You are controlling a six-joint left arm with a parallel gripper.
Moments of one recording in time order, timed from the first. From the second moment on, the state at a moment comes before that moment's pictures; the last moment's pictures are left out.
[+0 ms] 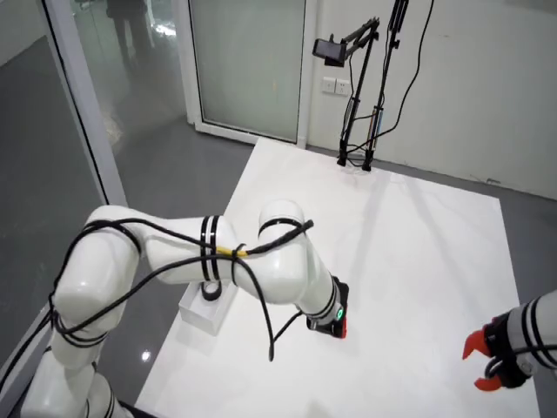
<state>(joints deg) -73.1 31.6 52.7 12.8 68.8 -69.2</state>
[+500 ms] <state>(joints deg) -66.1 31.6 52.9 11.6 70.0 -67.4</state>
